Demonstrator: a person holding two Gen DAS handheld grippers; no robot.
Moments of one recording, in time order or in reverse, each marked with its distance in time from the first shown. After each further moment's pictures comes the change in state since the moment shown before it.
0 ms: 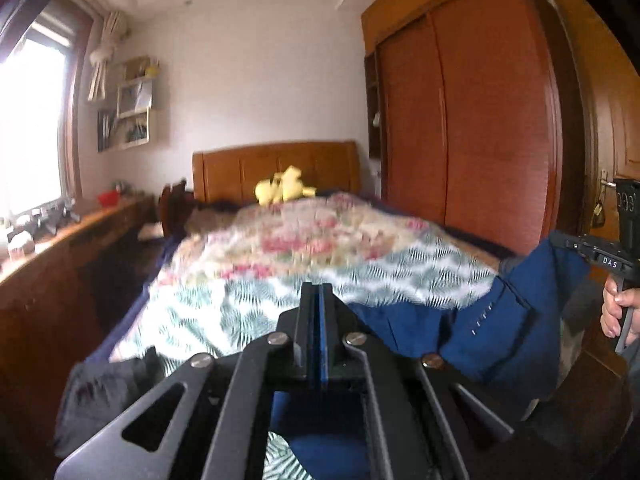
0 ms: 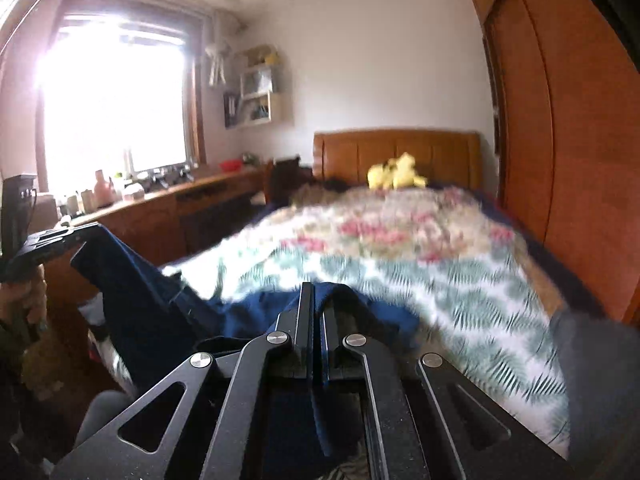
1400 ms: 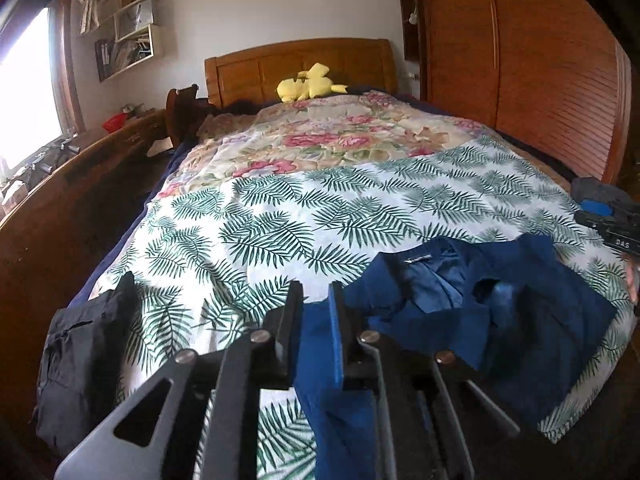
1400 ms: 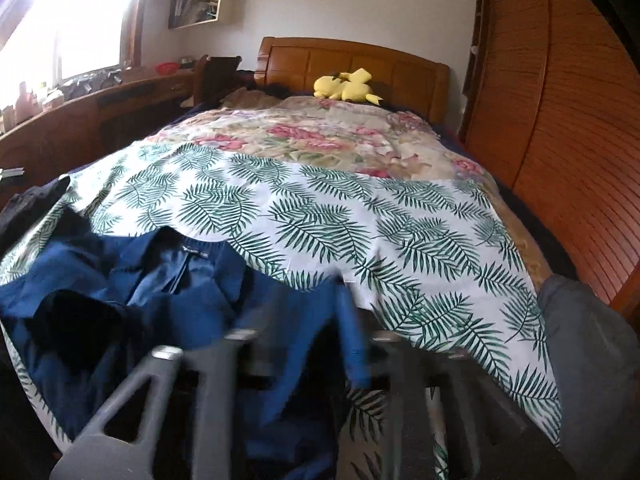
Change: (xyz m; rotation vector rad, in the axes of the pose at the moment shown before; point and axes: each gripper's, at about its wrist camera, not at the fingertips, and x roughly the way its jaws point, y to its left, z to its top) left arm 0.194 0.024 -0.112 -0.020 0.360 0.113; right arm 0.190 -0.105 -0.109 -0.051 0.354 -0.218
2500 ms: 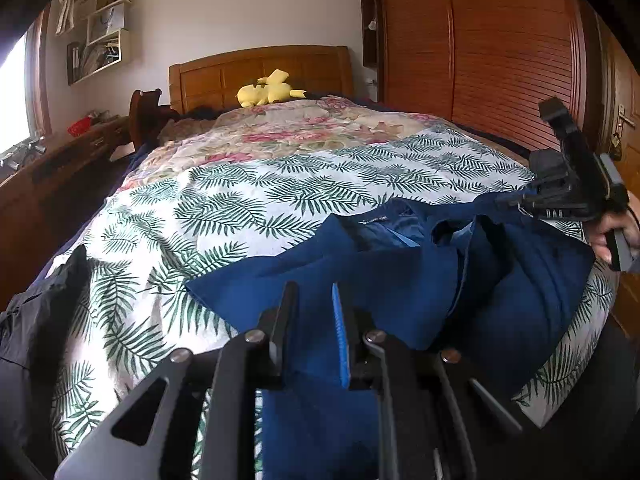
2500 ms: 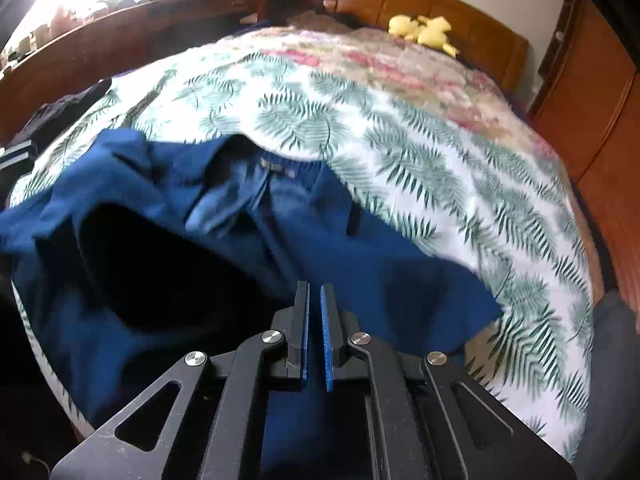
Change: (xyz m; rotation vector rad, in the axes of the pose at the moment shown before) left arm 0.012 -0.016 -0.078 0.045 -0.050 -0.142; right arm 0.058 0.105 -0.010 -0.213 0.244 0.089
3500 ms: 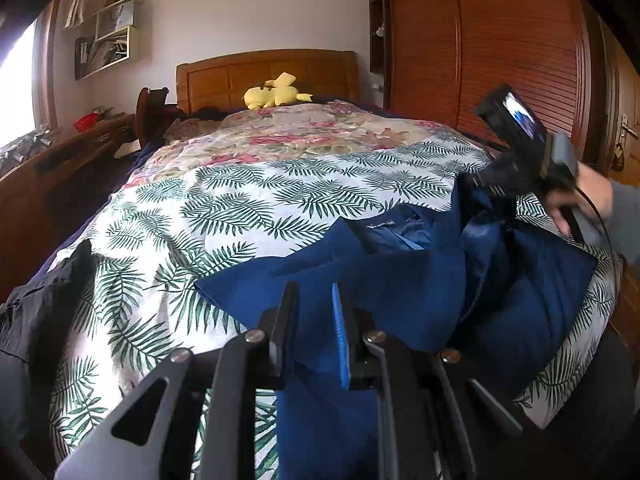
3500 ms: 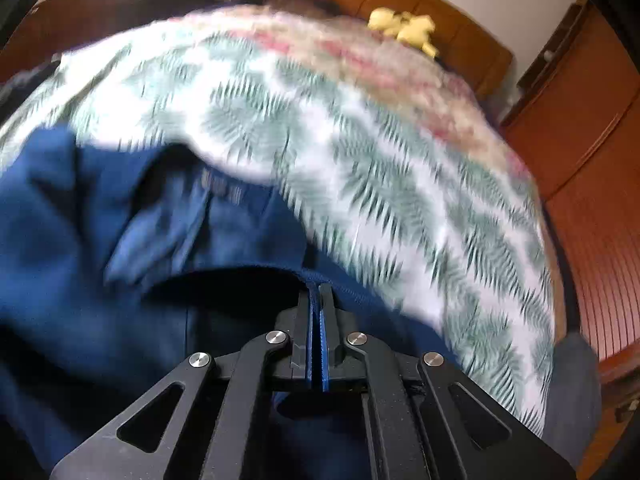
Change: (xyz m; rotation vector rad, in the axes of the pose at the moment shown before) left arm -0.002 0.009 -0.003 -0.033 -0.017 0.007; right arm 0.053 -0.010 0.063 -0.072 0.035 -0.184
